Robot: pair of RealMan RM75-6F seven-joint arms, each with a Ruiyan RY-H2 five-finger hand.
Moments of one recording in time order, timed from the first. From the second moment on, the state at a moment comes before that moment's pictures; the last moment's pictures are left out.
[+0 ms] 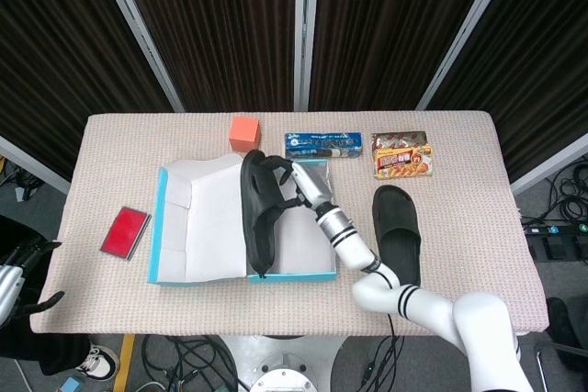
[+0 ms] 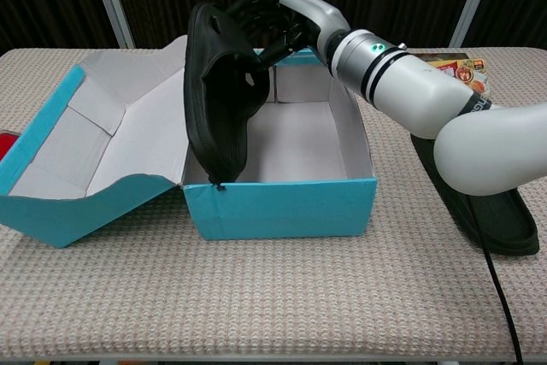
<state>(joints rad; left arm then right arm) -0.07 -1.13 0.08 -1.27 1.62 1.49 -0.49 1.01 -1.96 0.36 -0.89 -1.29 0.86 0.66</state>
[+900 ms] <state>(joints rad) -0.07 -1.14 0.10 -1.22 1.63 1.48 -0.56 1.03 -2.01 0.35 -0.78 -1.26 0.77 0.51</state>
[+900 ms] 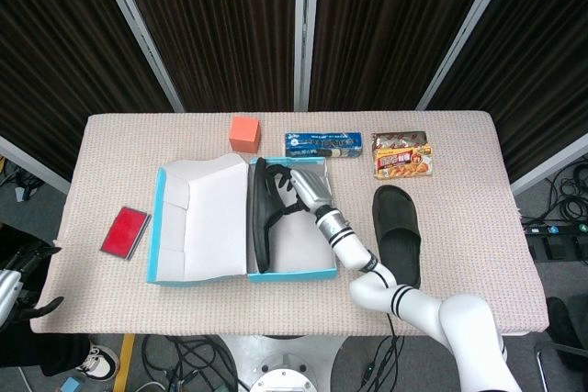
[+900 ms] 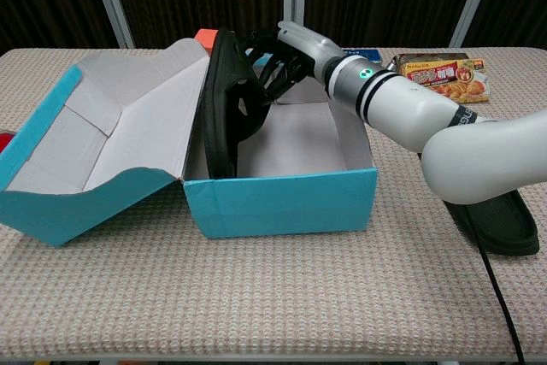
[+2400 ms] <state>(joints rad) -0.06 -1.13 0.11 -1.22 1.64 1.49 -0.61 1.05 -1.79 0.37 -1.14 -0.90 0.61 -0.04</state>
